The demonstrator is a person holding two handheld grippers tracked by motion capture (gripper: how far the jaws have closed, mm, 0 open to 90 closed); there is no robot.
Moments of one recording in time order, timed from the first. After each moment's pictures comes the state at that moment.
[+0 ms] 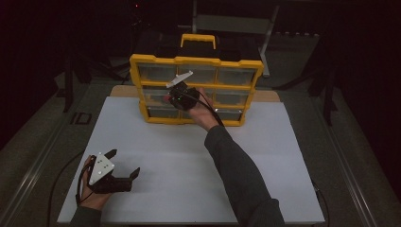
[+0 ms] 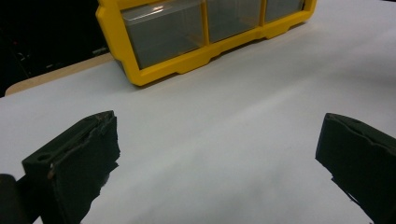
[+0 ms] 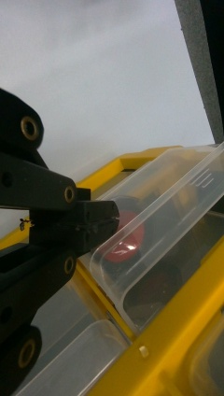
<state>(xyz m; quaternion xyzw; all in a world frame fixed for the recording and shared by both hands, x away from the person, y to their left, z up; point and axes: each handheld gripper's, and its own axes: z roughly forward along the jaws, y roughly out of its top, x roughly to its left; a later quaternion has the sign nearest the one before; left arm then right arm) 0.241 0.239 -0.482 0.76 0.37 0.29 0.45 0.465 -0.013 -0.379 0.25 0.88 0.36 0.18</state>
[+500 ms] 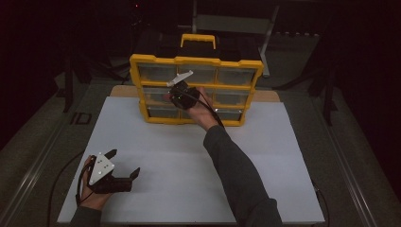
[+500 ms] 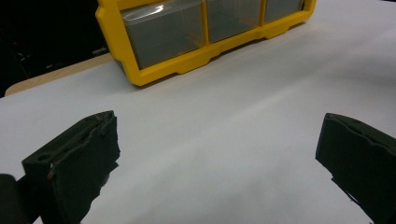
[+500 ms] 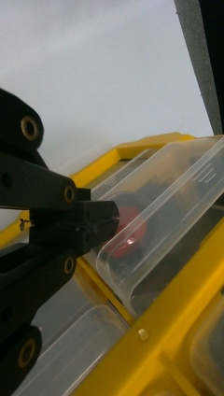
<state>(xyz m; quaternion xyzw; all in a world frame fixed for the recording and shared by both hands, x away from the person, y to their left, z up) 0.240 0.239 -0.482 0.76 0.37 0.29 0.45 0.468 -0.013 -0.381 0.27 0.87 0.36 0.19</state>
